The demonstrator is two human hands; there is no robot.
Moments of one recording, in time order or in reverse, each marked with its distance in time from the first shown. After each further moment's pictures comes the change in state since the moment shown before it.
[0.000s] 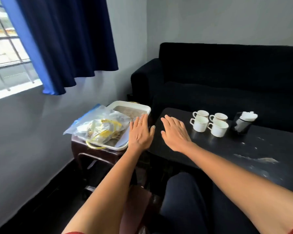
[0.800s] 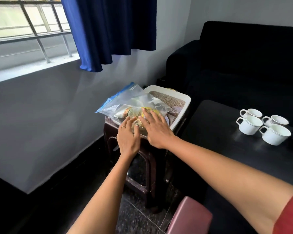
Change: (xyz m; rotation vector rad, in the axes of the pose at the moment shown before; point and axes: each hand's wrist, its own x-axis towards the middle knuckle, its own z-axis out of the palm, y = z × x) left_hand -0.038 -0.166 -0.015 -0.323 0.404 -0.411; right_hand 0.075 -0.172 0.063 -0.057 -0.197 -0.409
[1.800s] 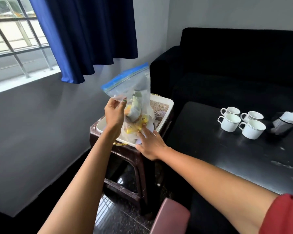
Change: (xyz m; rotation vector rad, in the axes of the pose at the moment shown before) left_hand 0.056 0.096 -0.028 -0.744 -0.051 -0.137; right_hand -0.028 0.022 0.019 0.175 -0.161 0.129
